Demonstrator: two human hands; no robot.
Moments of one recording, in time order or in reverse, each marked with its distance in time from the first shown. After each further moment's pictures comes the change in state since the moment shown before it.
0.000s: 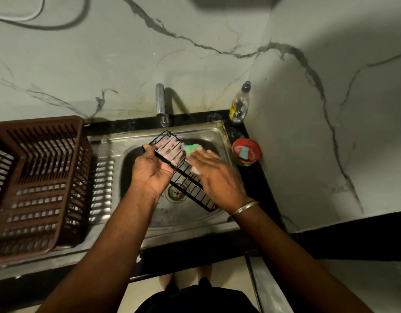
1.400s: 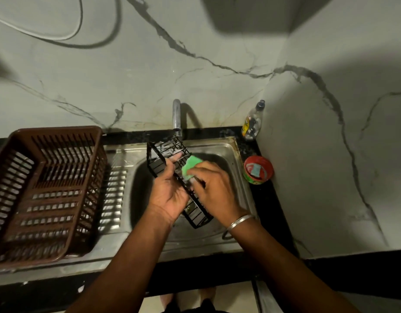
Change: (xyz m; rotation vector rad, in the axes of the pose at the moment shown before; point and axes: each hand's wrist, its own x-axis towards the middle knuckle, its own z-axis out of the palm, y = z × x) left_hand -0.011 -0.013 -0.014 0.058 -0.129 0.030; right_hand 0.033 -0.024 0.011 0.238 0.112 0.094
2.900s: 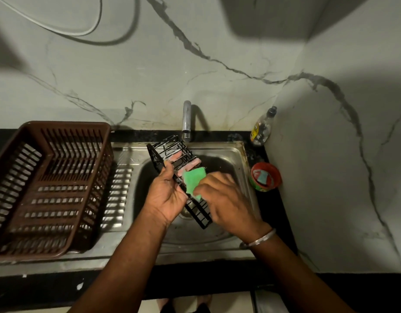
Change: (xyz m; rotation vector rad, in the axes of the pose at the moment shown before) left_hand -0.010 0.017 0.008 -0.014 0.001 -0.010; right_hand -0.010 0.005 -0.027 -0.262 -0.221 -0.271
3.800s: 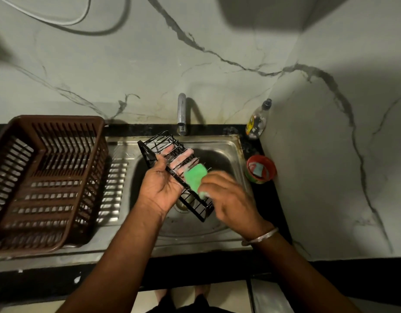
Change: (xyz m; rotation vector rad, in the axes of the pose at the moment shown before) left_hand 0.003 0.003 -0.004 -0.052 0.010 -0.009; right_hand -0.021 0.009 0.002 0.125 0.108 -0.004
